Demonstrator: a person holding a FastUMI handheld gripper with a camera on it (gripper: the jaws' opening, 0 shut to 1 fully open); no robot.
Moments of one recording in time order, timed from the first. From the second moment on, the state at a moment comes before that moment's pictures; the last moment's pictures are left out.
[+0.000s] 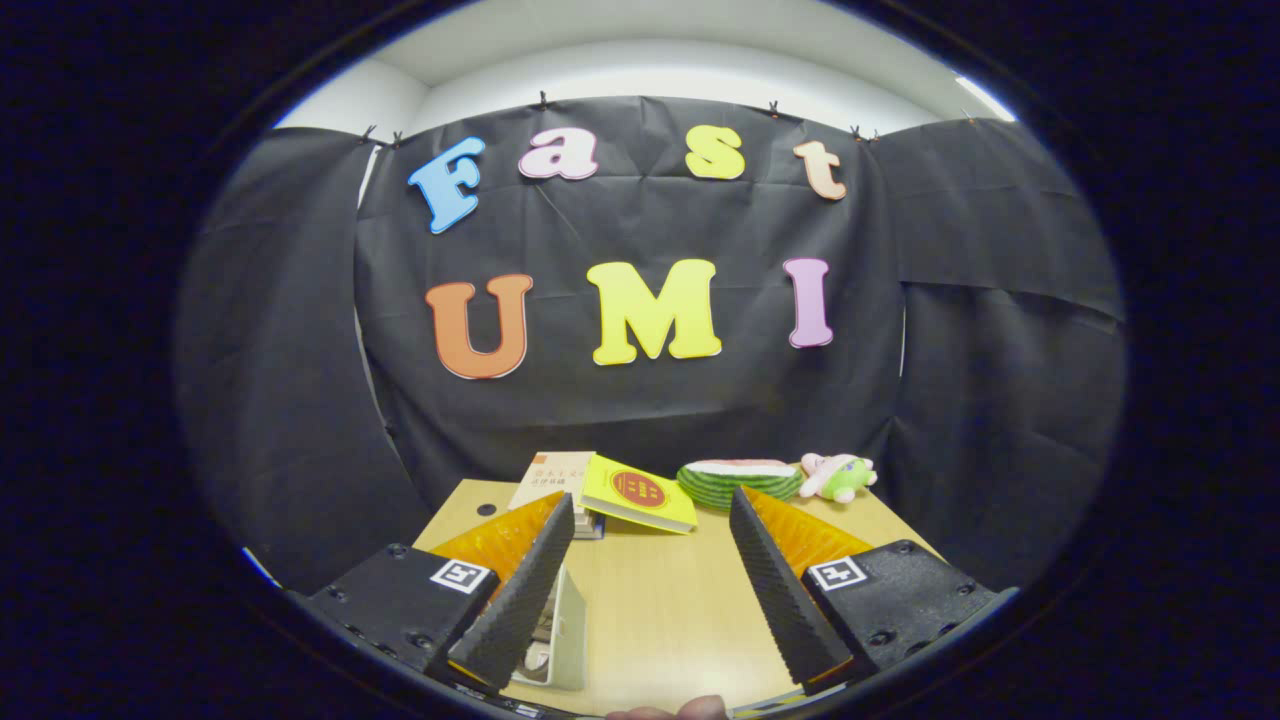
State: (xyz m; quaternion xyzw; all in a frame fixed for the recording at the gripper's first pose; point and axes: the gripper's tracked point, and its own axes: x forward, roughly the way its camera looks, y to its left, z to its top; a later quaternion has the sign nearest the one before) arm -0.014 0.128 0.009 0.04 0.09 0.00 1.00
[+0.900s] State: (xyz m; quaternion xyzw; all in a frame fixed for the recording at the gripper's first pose) arm -0.001 0.121 -0.001 0.04 0.11 0.01 0.99
